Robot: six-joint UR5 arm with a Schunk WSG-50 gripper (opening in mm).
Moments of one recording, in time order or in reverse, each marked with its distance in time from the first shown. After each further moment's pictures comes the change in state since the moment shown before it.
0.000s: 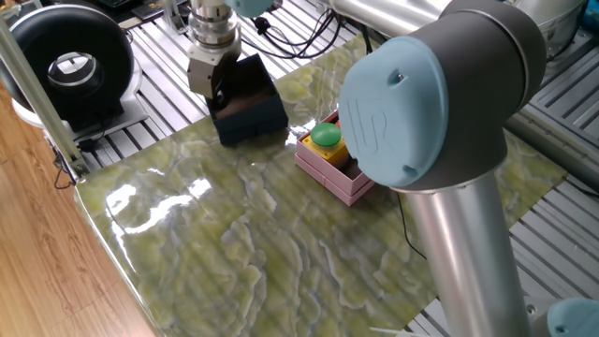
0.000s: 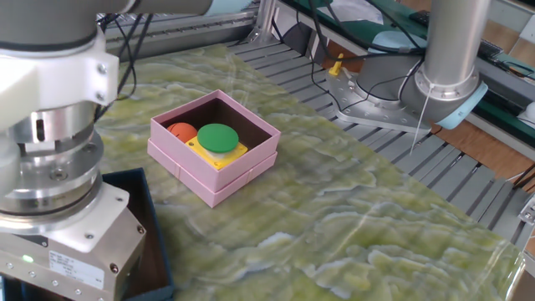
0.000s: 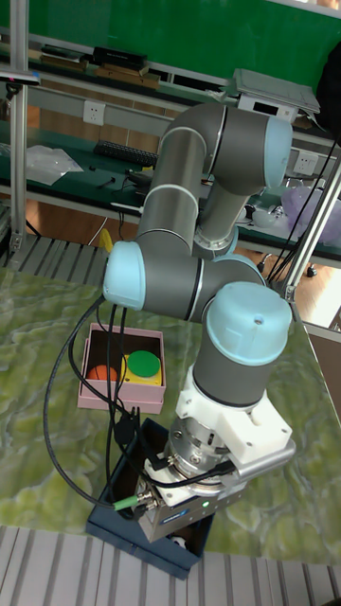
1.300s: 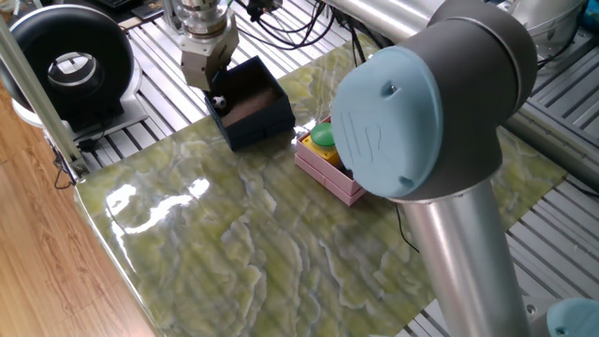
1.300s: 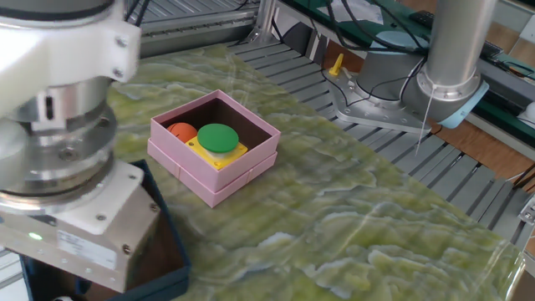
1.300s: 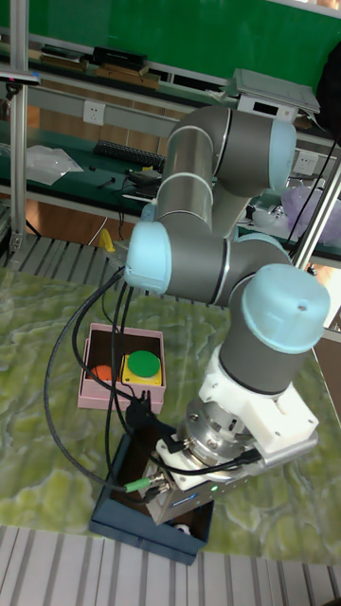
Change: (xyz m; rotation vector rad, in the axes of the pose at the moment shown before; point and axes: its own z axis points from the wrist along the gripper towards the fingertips) arm 0.010 -0.004 -0.028 0.027 0.076 -0.026
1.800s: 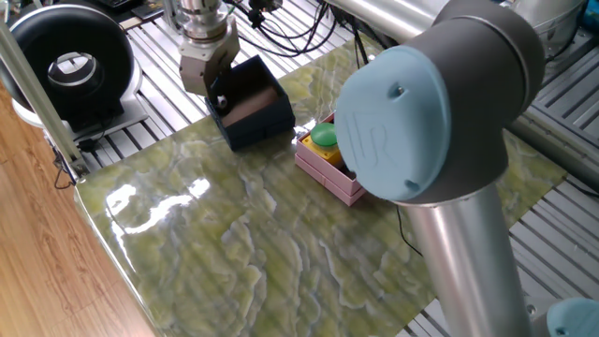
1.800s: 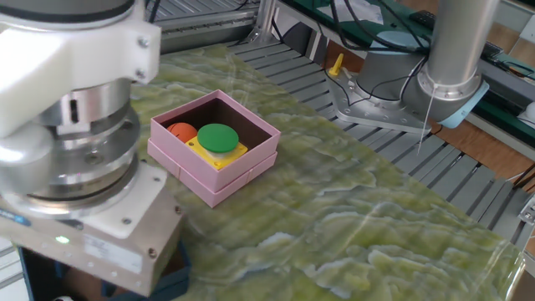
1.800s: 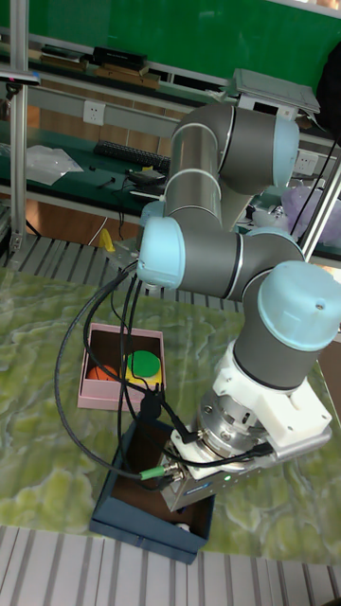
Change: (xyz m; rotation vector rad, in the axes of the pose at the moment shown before) arm 0.006 0.025 -0.007 -0.013 0.040 0.038
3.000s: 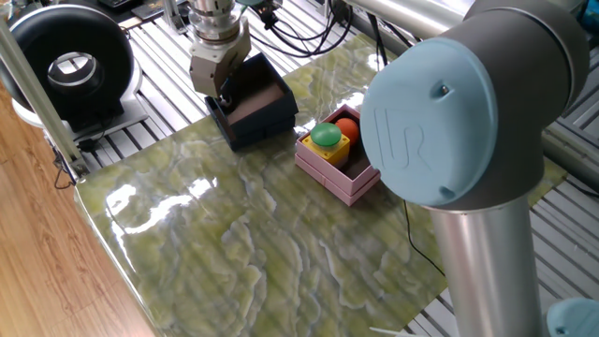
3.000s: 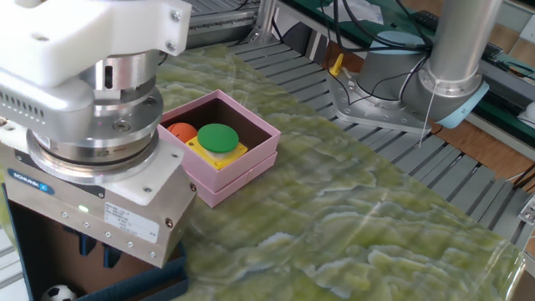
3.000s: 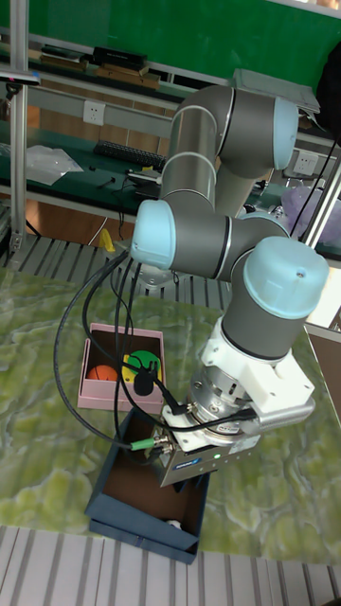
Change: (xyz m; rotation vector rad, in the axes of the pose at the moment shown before) arm 0.027 -0.001 -0.006 0.019 -0.024 0.031
